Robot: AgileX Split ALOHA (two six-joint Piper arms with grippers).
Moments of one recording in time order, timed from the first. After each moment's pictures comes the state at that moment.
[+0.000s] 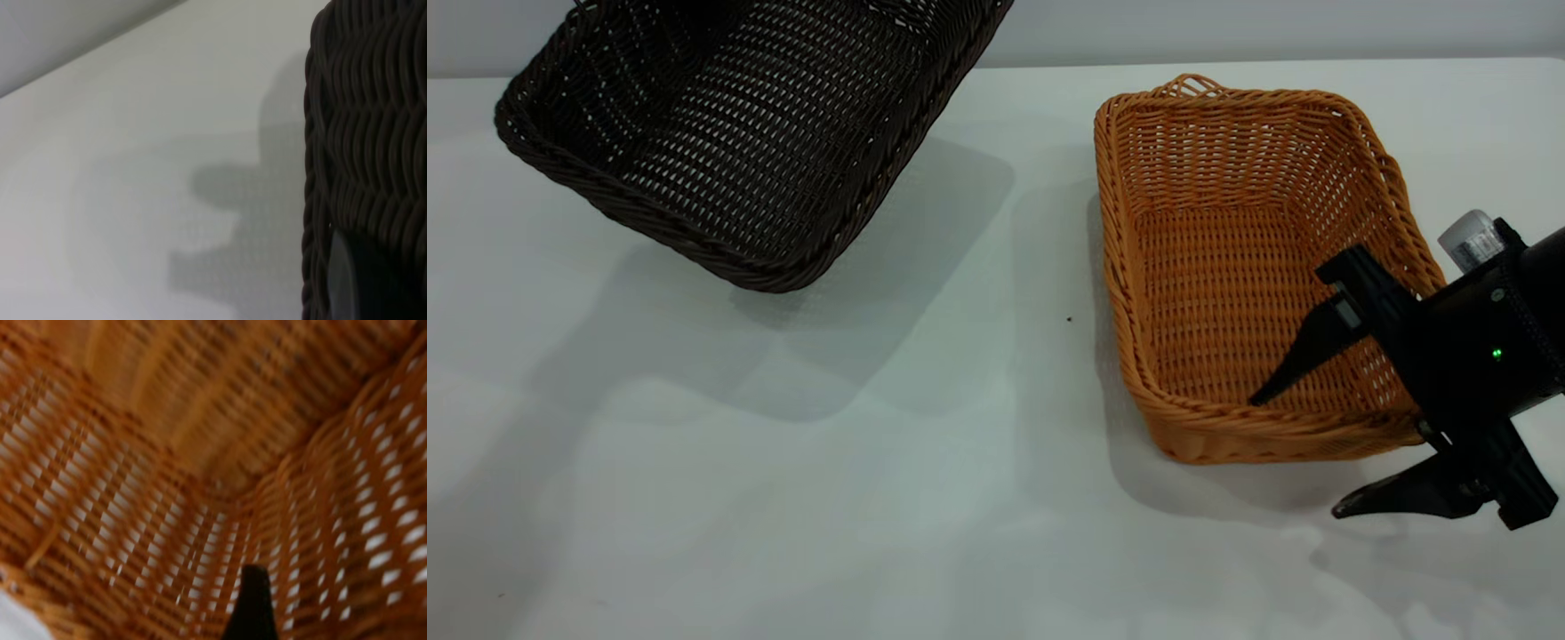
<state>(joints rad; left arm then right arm) -0.20 2.18 -1.58 -0.03 0.32 0.29 0.14 2.09 -0.56 1.82 0.48 -0.76</state>
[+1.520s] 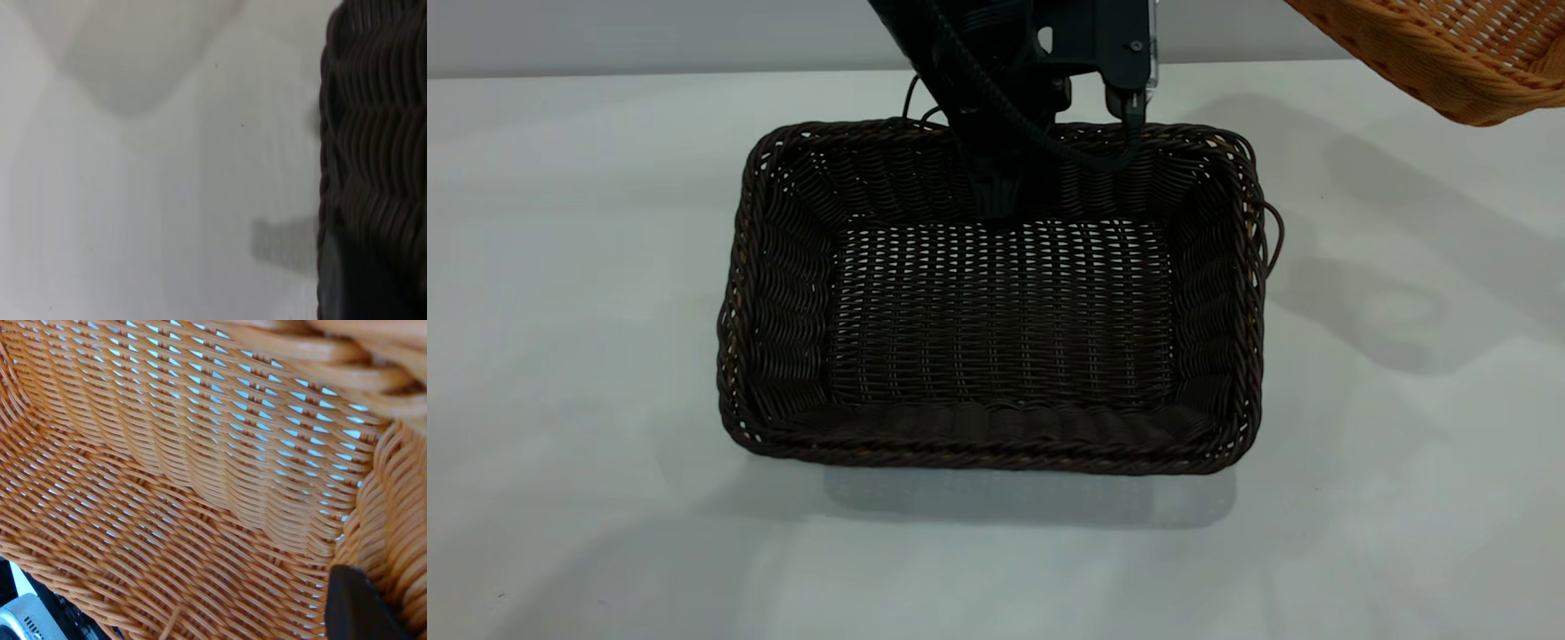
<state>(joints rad) -0.64 2.33 -1.58 -0.14 0.27 1.14 -0.46 1.88 -1.10 1.09 0.92 -0.71</state>
